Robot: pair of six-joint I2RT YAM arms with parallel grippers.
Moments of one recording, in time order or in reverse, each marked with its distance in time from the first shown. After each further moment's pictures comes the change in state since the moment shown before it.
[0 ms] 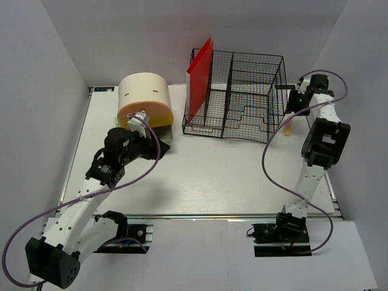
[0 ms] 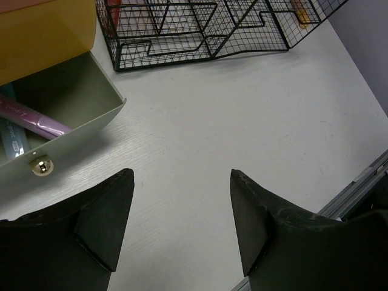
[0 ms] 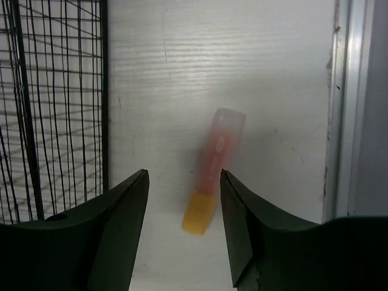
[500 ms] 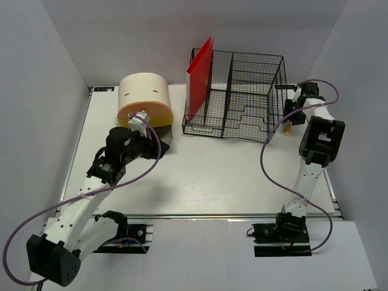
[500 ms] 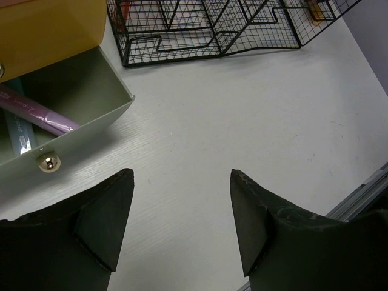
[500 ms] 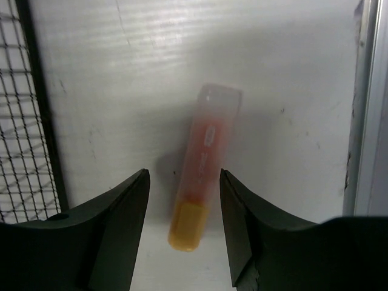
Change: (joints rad) left arm 0.000 0.021 0.000 -0.003 -0.027 0.007; right arm 0.041 0.071 -0.048 0.034 0.135 0.018
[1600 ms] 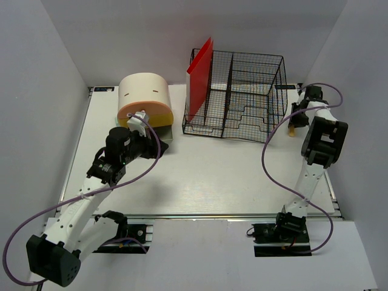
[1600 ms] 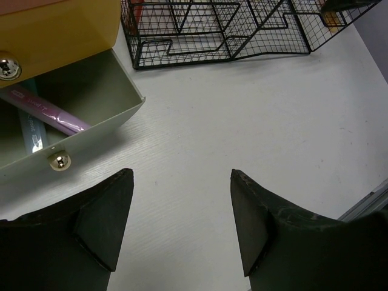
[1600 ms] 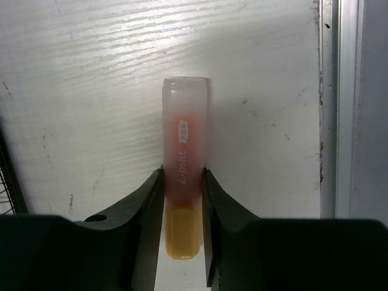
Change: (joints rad) left arm 0.000 -0.002 0.000 -0.001 -0.034 0.001; right arm -0.039 -0.008 -0.068 0.054 0.040 0.002
